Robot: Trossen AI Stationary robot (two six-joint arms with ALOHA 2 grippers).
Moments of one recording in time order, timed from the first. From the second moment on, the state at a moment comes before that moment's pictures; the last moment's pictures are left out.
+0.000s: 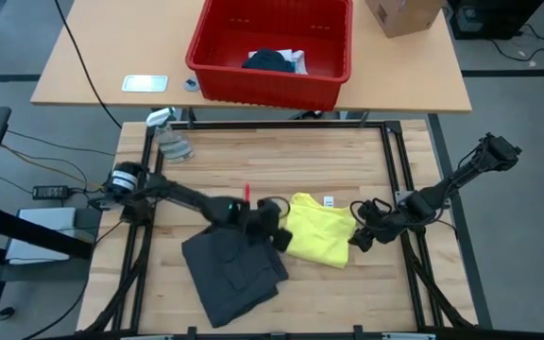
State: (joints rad) left arm -0.19 1.84 1.19 -0.16 -0.08 -1.13; right arm 0.54 0.88 0.43 -0.54 0.18 1.45
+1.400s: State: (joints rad) left arm 0.09 2.09 1.12 0.23 0.27 -0.82; right arm 0.23 1.45 0.32 0.35 0.26 1.73
